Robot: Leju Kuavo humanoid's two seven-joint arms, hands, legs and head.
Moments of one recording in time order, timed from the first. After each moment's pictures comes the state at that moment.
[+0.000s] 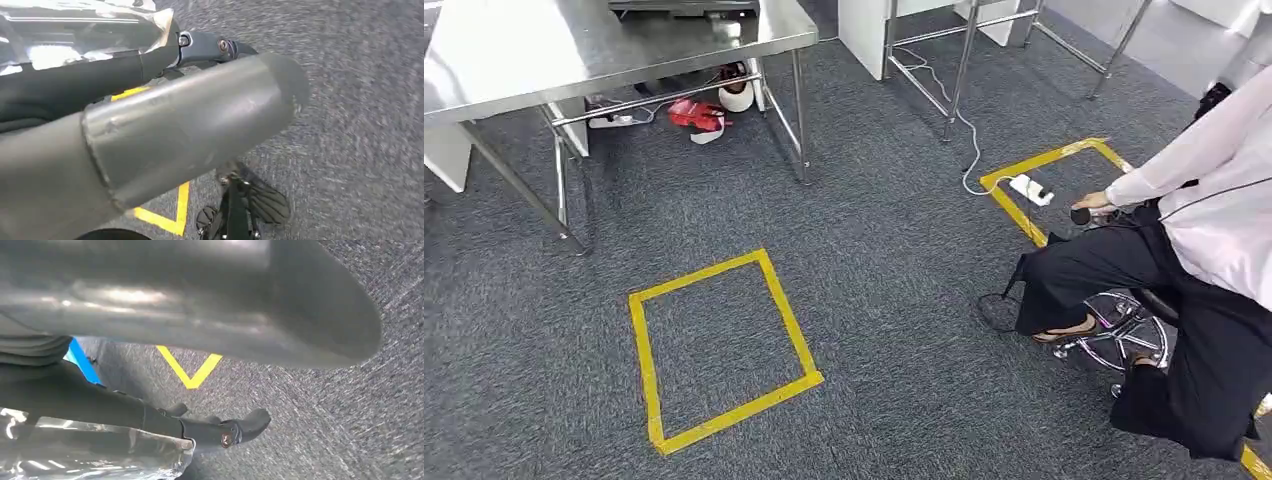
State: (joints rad) left arm -0.06 -0.14 0.73 -0.20 -0.28 0.41 -0.07; right arm -0.07 0.11 -0.57 -0.20 0.51 -0.39 0.09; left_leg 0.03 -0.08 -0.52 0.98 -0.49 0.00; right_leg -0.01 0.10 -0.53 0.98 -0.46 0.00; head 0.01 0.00
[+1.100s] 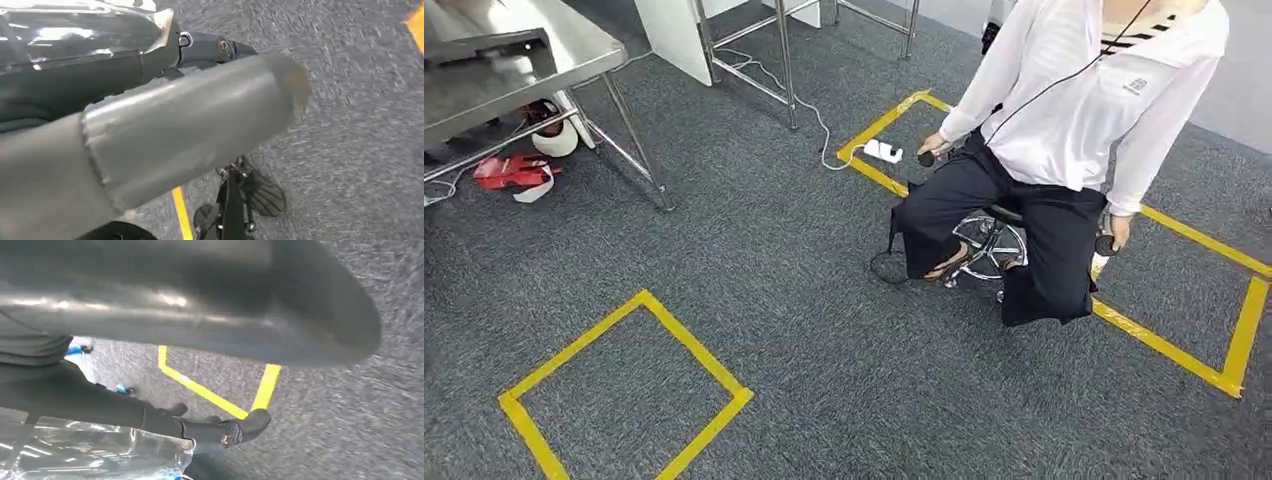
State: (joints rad) left arm -0.07 -0.15 0.76 -0.20 -0.29 0.38 -0.08; right arm -0.07 0.12 -0.57 -0.20 0.51 -0.44 0.09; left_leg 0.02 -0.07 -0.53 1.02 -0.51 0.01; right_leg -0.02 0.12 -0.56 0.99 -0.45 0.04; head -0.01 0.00
